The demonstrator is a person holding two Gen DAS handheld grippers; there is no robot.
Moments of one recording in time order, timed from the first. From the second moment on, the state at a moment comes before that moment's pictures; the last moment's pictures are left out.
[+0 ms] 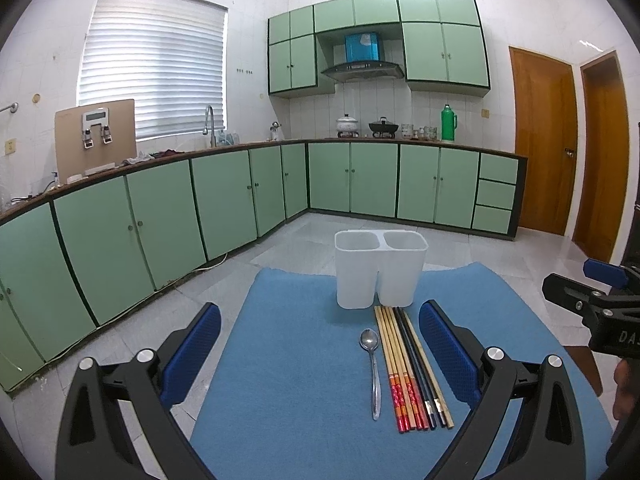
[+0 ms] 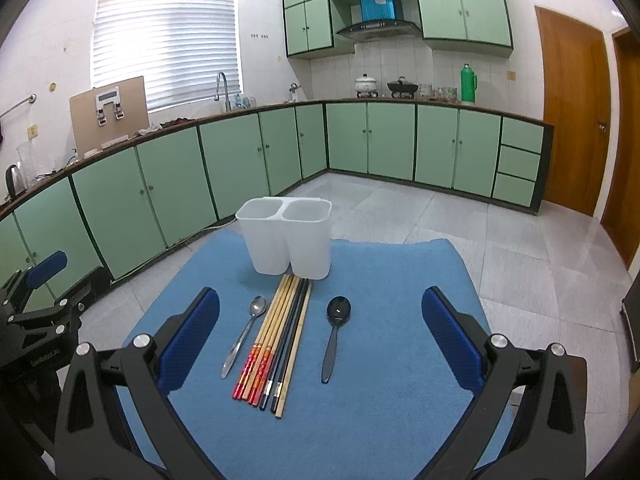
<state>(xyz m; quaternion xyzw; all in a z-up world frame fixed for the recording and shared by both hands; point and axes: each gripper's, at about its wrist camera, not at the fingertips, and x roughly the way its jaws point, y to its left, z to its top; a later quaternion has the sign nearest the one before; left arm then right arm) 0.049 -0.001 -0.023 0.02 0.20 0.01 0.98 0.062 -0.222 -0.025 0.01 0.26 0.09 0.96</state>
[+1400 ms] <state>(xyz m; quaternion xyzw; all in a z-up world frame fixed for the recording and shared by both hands) 0.224 -0.016 -0.155 0.03 0.39 -0.03 0.92 0.253 -0.215 -0.184 0.01 0.47 0.05 0.88</state>
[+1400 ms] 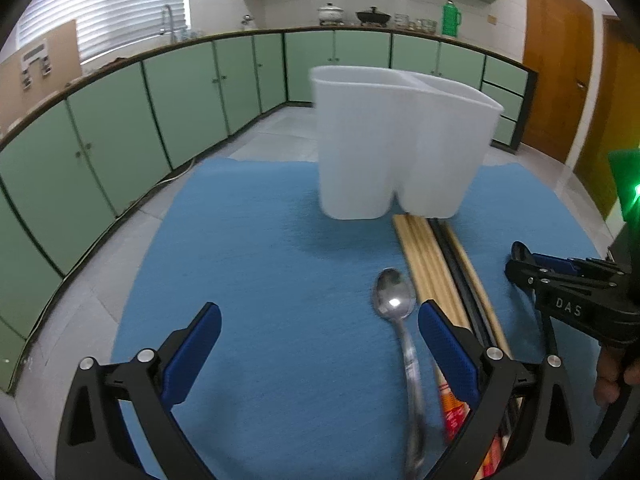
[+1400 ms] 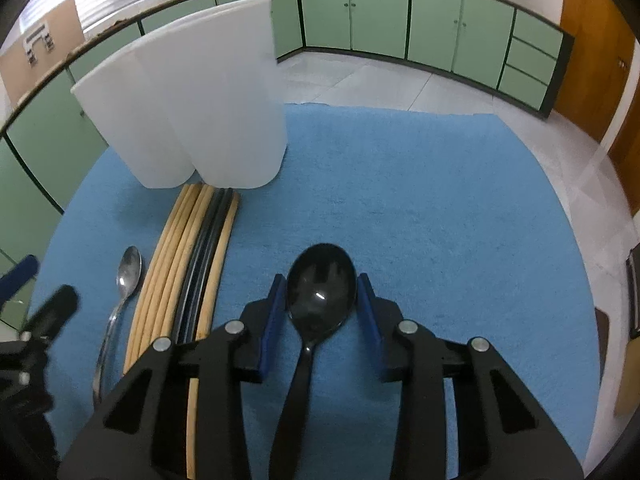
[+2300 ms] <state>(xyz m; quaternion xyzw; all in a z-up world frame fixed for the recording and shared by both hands) 0.285 -0.026 -0.172 0.04 0.45 -0.02 0.89 0.248 -0.221 -0.184 0.02 0.47 0.07 0.88</state>
